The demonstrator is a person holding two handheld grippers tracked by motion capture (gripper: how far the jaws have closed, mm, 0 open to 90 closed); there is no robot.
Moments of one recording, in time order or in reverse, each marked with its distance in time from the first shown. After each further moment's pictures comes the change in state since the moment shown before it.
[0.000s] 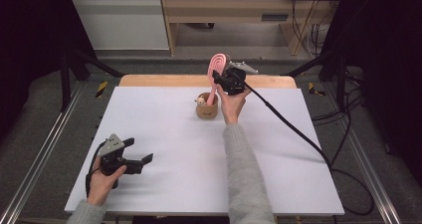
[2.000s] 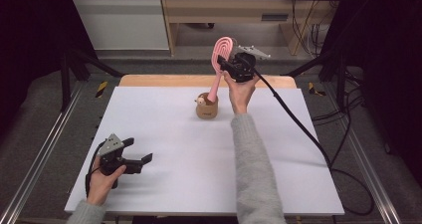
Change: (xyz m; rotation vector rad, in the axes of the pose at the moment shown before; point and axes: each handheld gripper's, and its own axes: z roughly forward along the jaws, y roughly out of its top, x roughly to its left) left arm 0.002 -0.001 0.000 -0.003 0.000 -0.011; right arm 0.004 0.054 -0.029 -0.053 0.053 -0.046
